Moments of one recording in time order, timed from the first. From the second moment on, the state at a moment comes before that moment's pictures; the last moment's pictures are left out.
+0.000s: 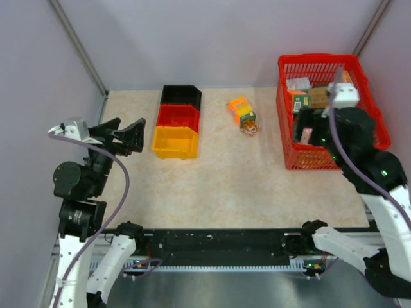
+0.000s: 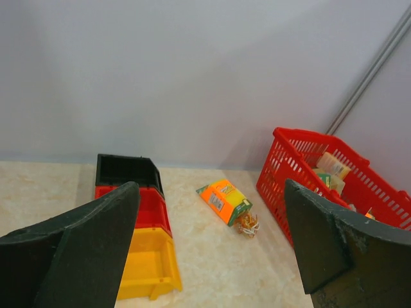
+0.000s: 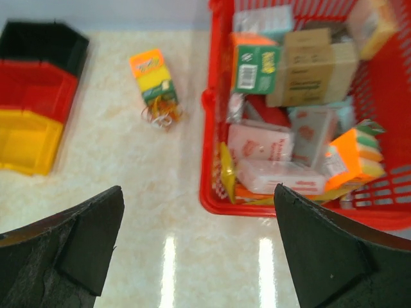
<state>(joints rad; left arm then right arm) -0.18 0.55 1.05 -0.19 0.09 -0.39 0.45 0.86 1.49 -0.93 0.40 0.17</state>
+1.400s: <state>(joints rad) -0.26 0.51 0.81 -0.22 -0.18 -0.26 0.66 2.33 1.91 -0.69 0.89 0.02</state>
